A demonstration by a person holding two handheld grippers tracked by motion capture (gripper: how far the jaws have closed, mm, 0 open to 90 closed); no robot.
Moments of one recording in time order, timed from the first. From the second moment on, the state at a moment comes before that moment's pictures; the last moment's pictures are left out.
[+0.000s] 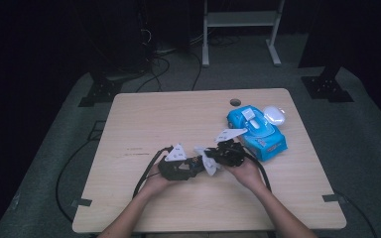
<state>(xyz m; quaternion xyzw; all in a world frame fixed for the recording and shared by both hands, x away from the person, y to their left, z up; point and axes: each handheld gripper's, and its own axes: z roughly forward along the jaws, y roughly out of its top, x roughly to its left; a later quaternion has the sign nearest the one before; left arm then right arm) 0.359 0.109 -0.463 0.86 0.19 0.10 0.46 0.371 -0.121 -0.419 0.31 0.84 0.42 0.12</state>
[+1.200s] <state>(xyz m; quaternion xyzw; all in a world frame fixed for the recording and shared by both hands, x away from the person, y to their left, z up) 0.372 0.127 -0.459 0.87 0.18 0.13 0.45 0.390 -0.133 -0.420 0.32 0.84 0.43 0.12</state>
